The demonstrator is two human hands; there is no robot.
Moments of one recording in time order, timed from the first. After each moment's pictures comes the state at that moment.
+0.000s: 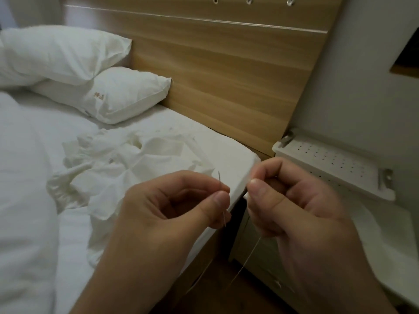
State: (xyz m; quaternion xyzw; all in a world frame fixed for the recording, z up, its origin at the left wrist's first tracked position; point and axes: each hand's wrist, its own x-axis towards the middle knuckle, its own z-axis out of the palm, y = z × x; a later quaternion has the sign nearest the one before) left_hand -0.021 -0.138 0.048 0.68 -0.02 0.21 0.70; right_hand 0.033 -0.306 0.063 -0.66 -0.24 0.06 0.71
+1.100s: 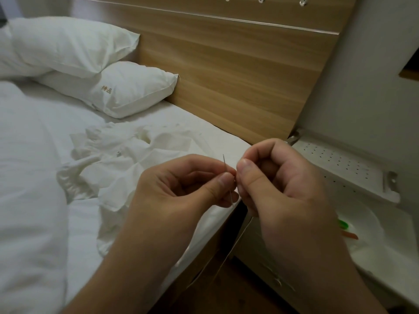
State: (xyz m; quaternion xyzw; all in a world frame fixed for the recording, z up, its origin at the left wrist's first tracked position) left_hand -0.007 -0.122 0.038 0.63 -0.04 0.22 0.74; right_hand 0.027 -0.268 0.068 -0.71 -0.26 -0.05 0.65
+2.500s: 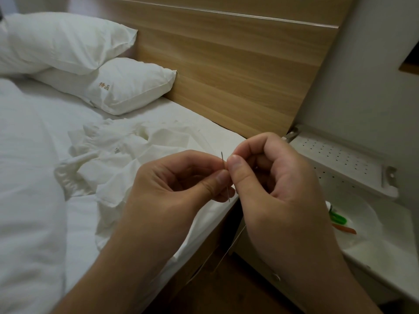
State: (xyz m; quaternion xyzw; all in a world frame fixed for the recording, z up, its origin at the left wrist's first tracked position) left_hand -0.005 -0.122 0.035 0.64 -0.06 0.23 0.73; right_hand 0.026 -0.266 0.064 -0.75 -0.29 -0.12 0.58
